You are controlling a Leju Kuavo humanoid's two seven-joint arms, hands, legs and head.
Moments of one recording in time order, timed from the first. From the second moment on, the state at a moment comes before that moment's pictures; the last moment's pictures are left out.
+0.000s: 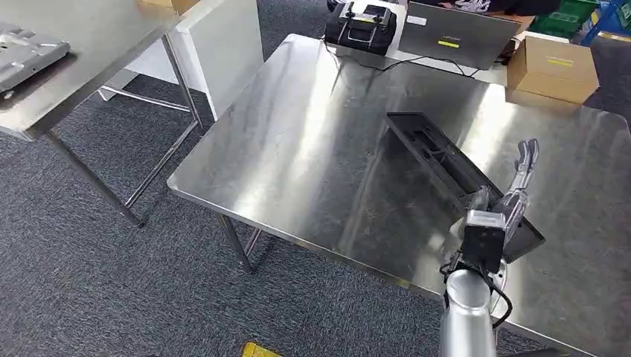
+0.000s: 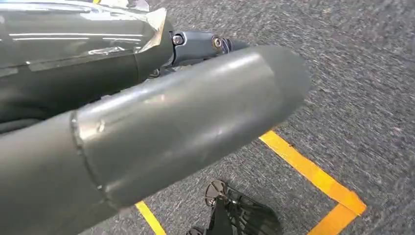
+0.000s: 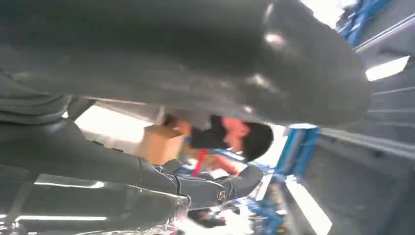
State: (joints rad) left arm -0.07 -0.14 0.53 -0.19 -0.05 0.43 -0.16; right arm -0.23 0.22 0.16 -1.43 0.60 -0.44 -0.61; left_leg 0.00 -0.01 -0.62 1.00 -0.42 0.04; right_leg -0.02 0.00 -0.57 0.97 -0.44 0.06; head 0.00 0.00
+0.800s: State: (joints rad) left arm -0.07 -0.16 0.60 -0.19 0.00 0.44 -0.18; right arm -0.09 0.20 0.33 -1.62 0.55 -0.41 -0.64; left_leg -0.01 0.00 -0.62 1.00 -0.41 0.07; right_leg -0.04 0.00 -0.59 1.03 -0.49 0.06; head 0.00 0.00
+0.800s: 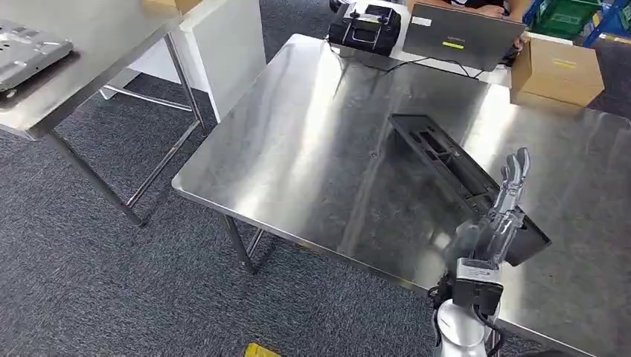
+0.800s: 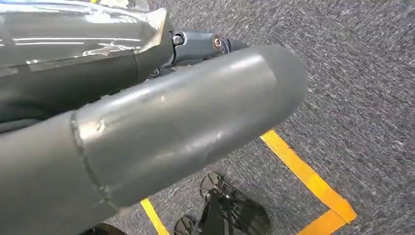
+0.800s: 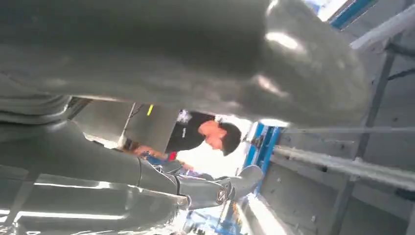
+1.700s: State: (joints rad) left arm -0.08 -0.19 0.65 -0.19 -0.01 0.41 -0.18; right arm -0.14 0.19 0.34 -1.45 0.50 -0.36 -0.58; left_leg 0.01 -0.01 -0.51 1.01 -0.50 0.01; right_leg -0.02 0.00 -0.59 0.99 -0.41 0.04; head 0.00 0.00
